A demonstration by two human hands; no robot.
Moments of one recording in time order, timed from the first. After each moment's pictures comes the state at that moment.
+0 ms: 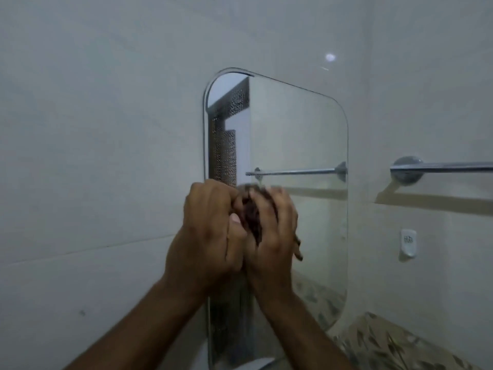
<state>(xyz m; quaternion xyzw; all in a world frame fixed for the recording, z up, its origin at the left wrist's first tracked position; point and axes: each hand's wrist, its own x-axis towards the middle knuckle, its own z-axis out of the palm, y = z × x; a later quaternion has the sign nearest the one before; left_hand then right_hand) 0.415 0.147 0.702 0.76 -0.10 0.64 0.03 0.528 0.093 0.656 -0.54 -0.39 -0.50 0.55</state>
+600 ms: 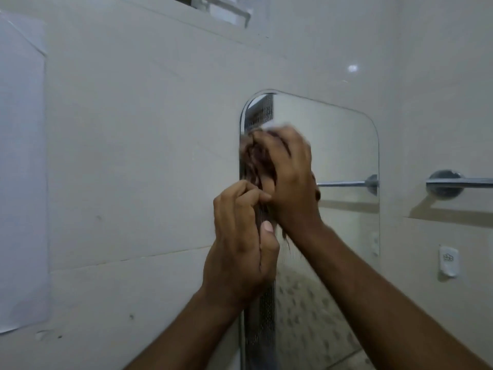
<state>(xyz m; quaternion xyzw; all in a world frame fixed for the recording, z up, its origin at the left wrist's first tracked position) 0.414 0.146 0.702 0.72 -0.09 0.68 0.09 0.515 0.094 0.776 -0.52 -0.48 -0.54 0.45</state>
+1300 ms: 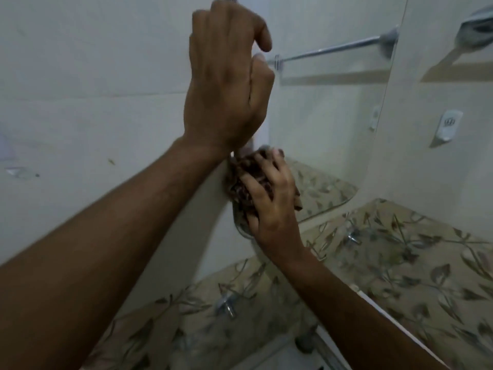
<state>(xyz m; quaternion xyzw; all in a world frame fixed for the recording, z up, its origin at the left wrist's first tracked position) 0.421 0.149 0.702 0.73 -0.08 0.68 -0.02 0.494 0.079 0.521 -0.58 -0.51 -0.48 0.43</state>
